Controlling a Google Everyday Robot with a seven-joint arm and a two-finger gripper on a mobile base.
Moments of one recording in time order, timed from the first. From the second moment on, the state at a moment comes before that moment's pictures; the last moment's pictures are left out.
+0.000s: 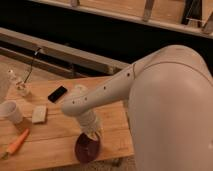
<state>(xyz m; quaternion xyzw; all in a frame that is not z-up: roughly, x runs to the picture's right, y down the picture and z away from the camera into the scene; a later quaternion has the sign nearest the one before) -0.017 0.234 0.708 -0.26 0.35 0.48 0.76</state>
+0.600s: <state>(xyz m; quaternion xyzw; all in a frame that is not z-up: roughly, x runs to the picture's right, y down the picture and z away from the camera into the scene) 0.059 0.172 0.762 -0.21 0.39 0.57 0.69</state>
